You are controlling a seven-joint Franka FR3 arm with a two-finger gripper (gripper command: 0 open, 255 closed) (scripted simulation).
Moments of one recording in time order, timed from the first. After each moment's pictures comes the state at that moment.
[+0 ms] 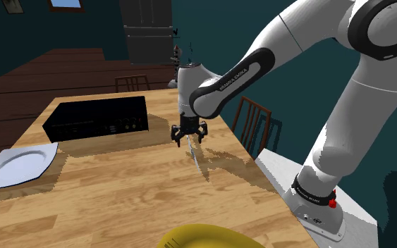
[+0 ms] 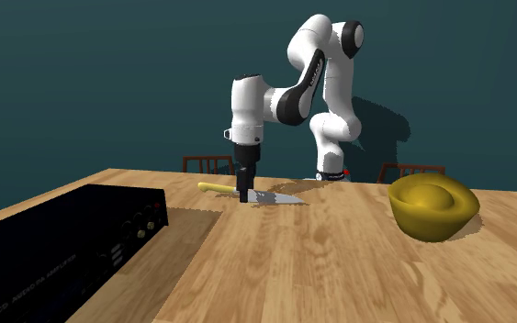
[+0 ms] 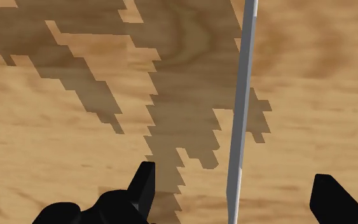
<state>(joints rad) -0.05 -0.02 0.38 -2.38 -0.02 2.38 0.95</state>
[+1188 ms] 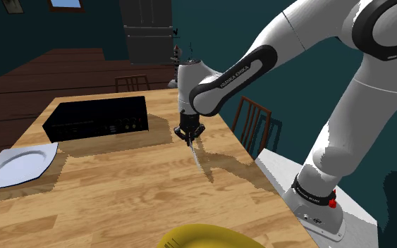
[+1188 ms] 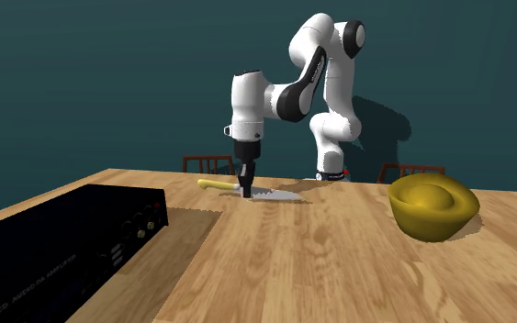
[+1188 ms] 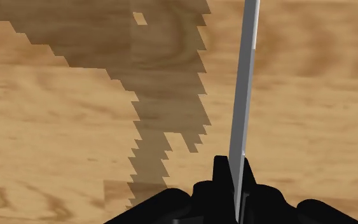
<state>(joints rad) -0.05 -0.04 0.38 -2.38 -0.01 2.35 0.94</state>
